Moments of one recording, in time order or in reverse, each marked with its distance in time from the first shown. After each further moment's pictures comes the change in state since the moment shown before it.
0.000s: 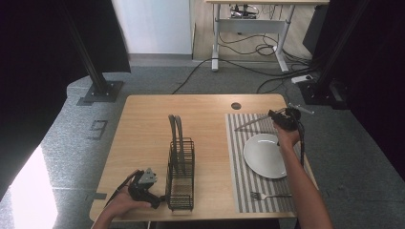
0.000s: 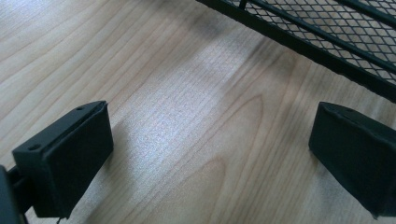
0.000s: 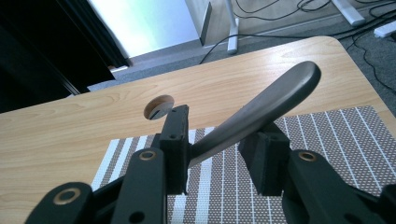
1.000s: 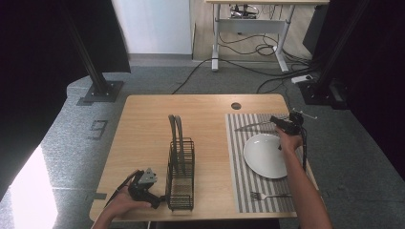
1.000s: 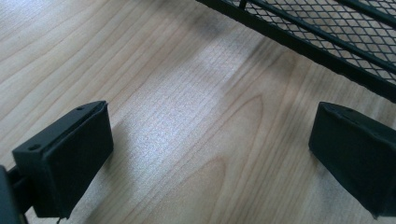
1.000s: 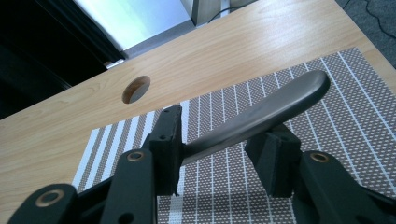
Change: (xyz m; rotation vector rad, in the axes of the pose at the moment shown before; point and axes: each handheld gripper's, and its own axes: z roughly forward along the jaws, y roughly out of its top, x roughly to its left) left arm 0.000 0.000 0.000 0.000 0.000 0.000; right arm -0.030 -0.018 0.009 0.082 -0.010 0.145
